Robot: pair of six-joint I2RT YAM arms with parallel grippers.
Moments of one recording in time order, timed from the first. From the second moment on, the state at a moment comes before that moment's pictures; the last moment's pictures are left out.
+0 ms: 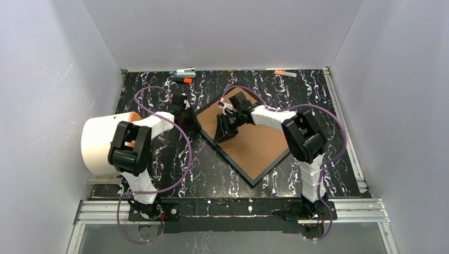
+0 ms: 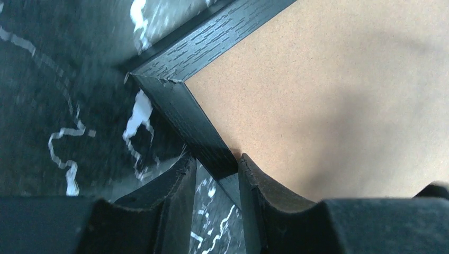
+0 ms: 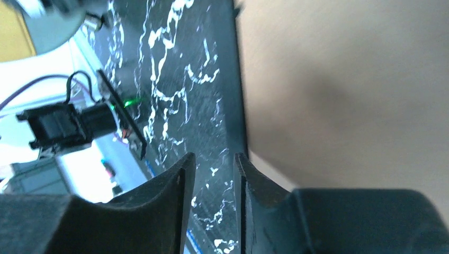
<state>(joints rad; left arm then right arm) -0.29 1.75 1.01 -0.24 0.12 -0.60 0.66 2.06 1.43 -0.36 -0.70 0.45</state>
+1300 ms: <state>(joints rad) -0.29 1.84 1.11 -0.21 0.13 -0.53 0.58 2.14 1.36 -0.29 -0.97 0.48</state>
